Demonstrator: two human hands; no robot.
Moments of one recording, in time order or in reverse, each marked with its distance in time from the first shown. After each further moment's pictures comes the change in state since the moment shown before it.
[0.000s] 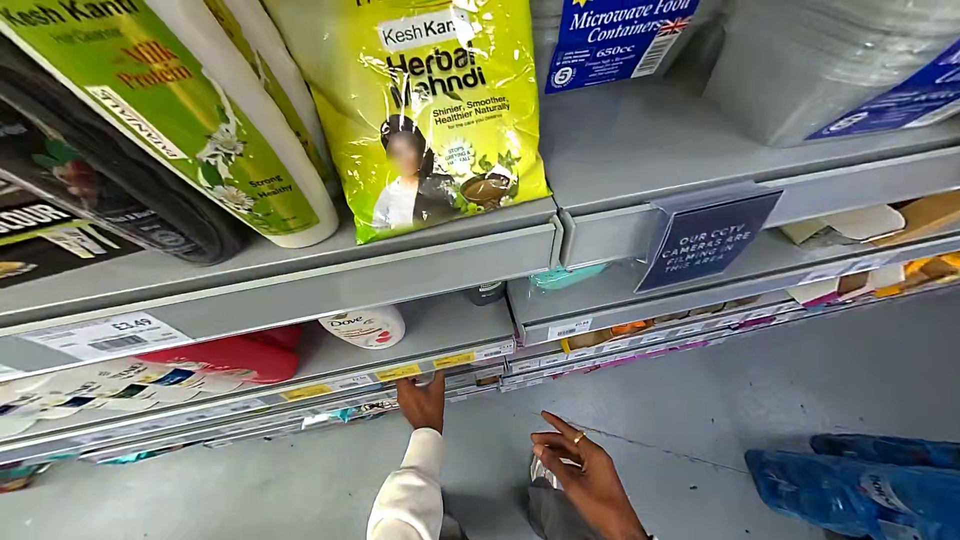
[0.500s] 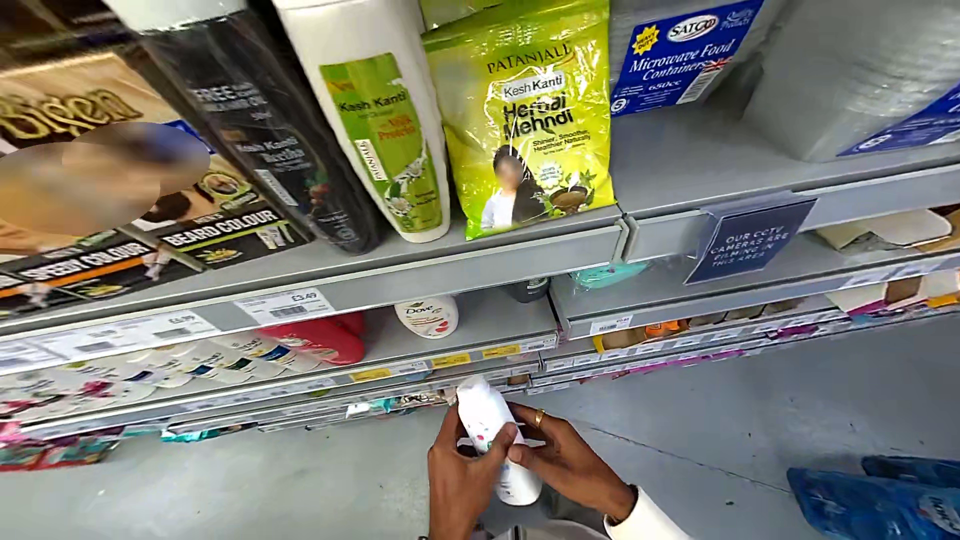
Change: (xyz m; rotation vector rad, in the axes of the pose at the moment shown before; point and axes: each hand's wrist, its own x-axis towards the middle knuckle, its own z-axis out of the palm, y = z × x) left_hand -0.082 0.084 -0.176 -0.293 -0.391 0.103; right_hand 0.000 -0.091 0.077 0.148 -0.485 -0.246
